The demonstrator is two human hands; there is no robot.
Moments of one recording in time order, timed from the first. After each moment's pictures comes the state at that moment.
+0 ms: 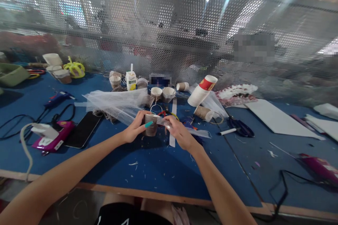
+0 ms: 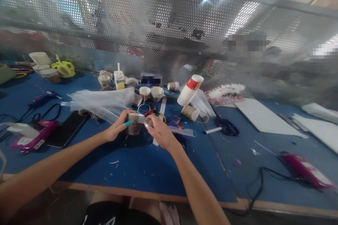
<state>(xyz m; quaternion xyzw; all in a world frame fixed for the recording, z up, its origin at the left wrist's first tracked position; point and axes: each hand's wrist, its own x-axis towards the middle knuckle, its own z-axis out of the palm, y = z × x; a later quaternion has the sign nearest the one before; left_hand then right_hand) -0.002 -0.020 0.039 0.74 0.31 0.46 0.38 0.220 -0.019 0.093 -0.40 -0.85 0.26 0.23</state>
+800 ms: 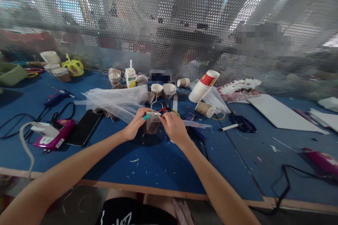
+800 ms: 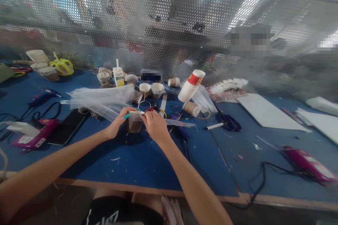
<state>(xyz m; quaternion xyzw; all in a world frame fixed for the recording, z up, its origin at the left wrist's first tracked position) 0.000 -0.016 0.033 0.72 0.32 0.49 0.37 0.194 -0.009 0.066 -0.41 -0.87 -0.10 0.27</state>
